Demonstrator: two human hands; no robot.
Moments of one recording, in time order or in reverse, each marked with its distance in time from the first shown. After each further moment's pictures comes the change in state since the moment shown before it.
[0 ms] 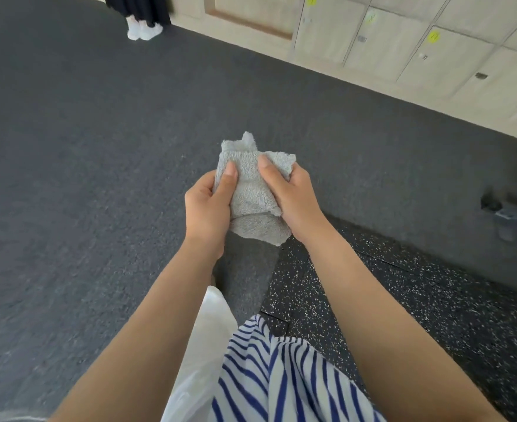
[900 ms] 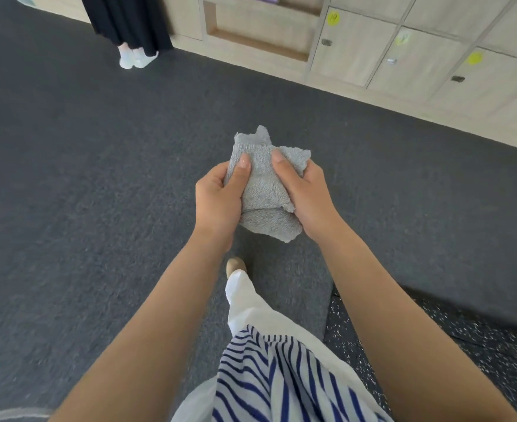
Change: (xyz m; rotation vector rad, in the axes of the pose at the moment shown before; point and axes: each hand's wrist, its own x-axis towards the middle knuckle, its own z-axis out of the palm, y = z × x) left_hand 0.472 0.111 -0.033 0.036 -0.127 0.030; right_hand 0.437 -0.062 0.151 0.024 0.087 0.005
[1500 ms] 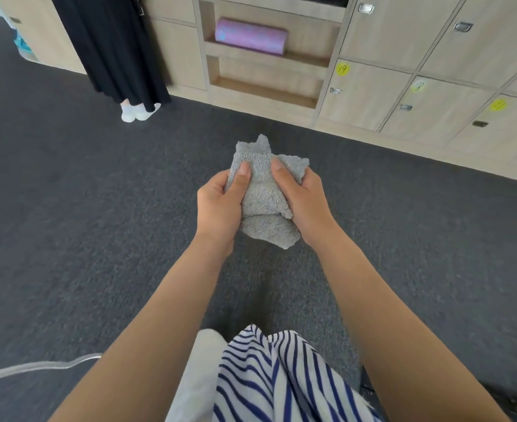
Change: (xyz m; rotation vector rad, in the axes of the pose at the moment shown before) left_hand 0.326 0.077 0.040 -0.024 -0.015 -0.024; right_hand 0.327 -0.070 0.041 0.042 0.033 -0.036
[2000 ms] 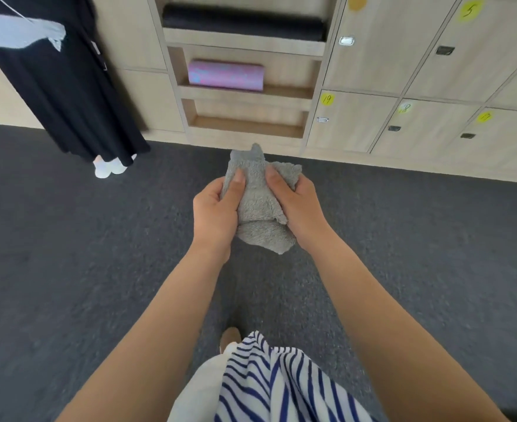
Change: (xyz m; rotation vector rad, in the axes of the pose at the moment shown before) left_hand 0.262 0.061 -0.007 0.047 -0.119 0.027; right_hand 0.239 -0.033 0.073 0.024 0.099 -0.081
